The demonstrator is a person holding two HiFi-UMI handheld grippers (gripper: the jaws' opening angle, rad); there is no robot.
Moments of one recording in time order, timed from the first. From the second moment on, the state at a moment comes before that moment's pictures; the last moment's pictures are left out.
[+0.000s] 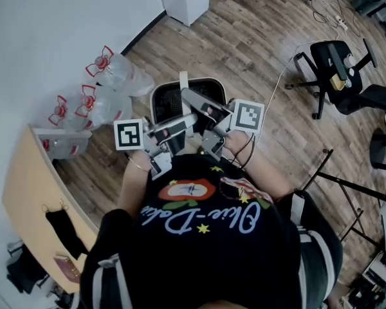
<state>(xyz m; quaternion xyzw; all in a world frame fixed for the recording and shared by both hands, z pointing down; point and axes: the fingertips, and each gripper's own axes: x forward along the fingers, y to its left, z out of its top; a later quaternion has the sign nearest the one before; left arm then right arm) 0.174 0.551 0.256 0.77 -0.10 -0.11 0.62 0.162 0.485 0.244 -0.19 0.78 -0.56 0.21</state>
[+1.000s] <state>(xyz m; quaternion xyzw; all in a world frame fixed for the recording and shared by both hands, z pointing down) 0.092 0.369 0.270 0.76 -0.08 -0.11 0.63 0.082 0.302 0.259 -0.22 0.76 -0.57 0.21</state>
